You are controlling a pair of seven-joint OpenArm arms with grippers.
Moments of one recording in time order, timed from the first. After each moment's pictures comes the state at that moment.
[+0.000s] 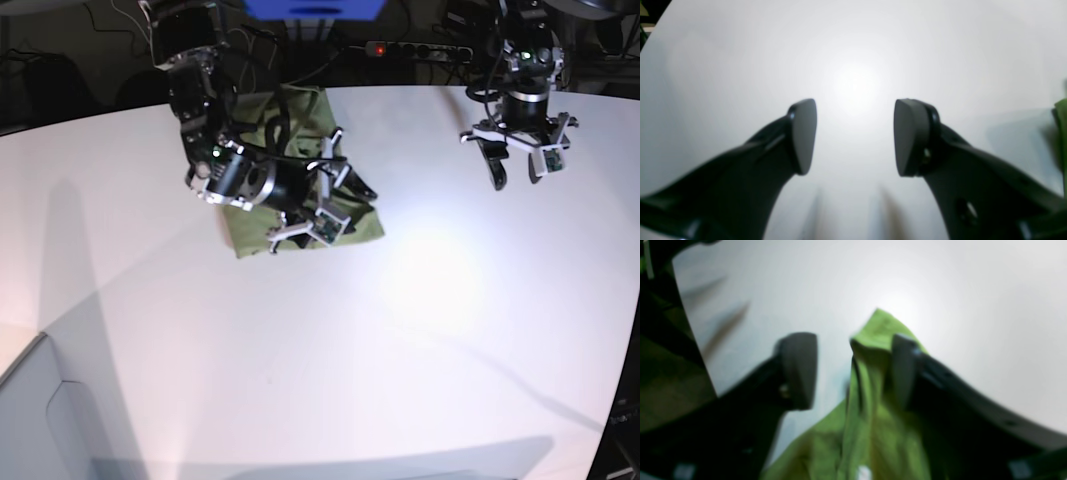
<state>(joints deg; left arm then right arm) 34.8 -6.9 -22.1 114.7 -15.4 -5.1 23.8 -4.0 -2.5 -14.9 101.0 11.0 46.3 -46.1</state>
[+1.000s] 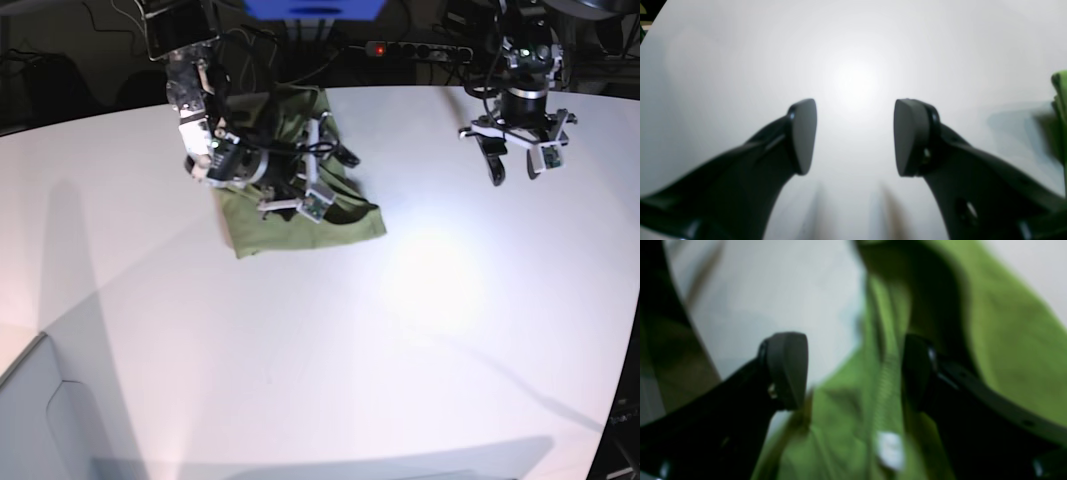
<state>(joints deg) 35.5 -6.9 -21.8 114.8 -15.5 -5.1 23.8 -6.0 -0.7 -15.7 92.6 10.8 46.3 -46.0</state>
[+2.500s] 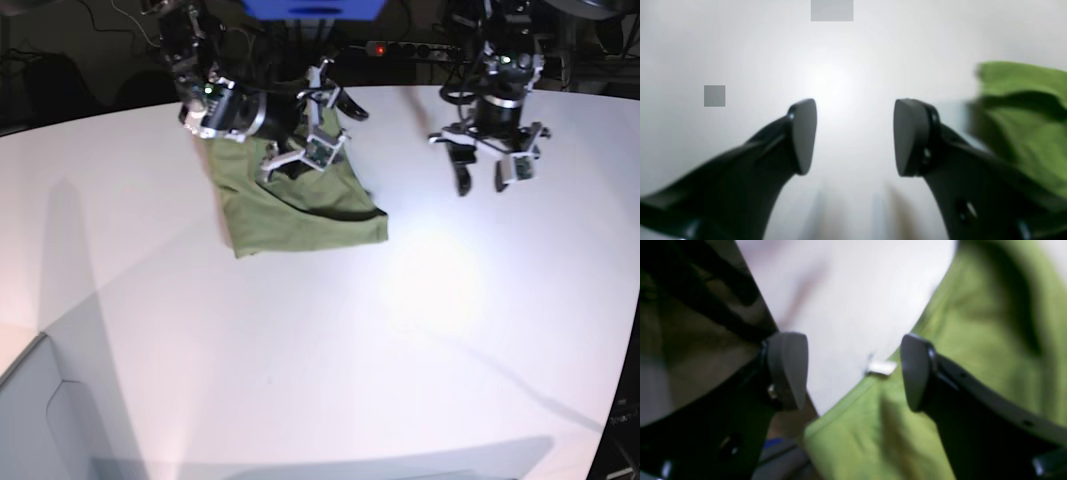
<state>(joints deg) 33.6 -6.3 -12.5 114.8 -15.5 -5.1 23.8 -17.7 3.5 -17.7 108.8 11.5 46.3 -45.2</state>
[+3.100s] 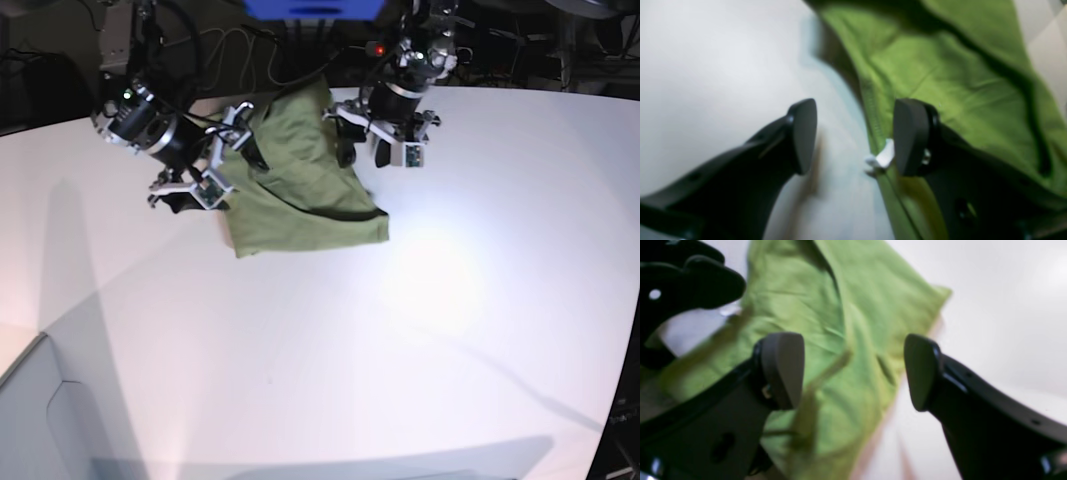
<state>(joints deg) 31.2 1.2 4.5 103.9 -15.4 -4.6 23.7 -19.9 5.4 4.8 114.9 11.1 46.3 -46.1</state>
